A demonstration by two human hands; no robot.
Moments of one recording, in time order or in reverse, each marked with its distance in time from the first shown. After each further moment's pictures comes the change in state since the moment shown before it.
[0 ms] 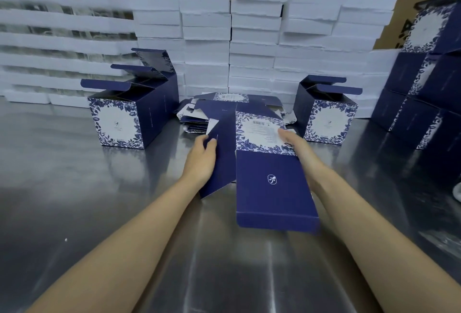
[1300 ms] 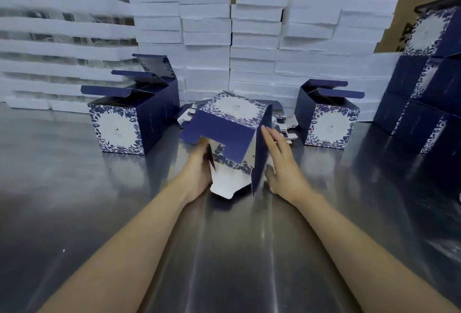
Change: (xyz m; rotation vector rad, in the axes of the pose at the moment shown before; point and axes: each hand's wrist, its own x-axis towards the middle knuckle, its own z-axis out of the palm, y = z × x) left_hand 0.002 -0.003 -0.005 -0.890 -0.385 -0.052; right_hand 0.032 0.051 0.006 -0.980 0.097 -0.881
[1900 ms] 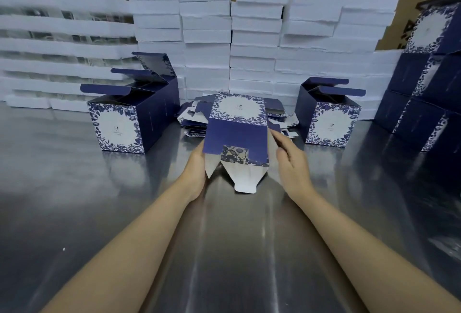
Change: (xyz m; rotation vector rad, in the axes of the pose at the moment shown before) left_hand -0.004 0.000 0.004 0.275 0.065 0.030; right_hand 0.002 -0.014 -0.002 0.450 0.261 0.290
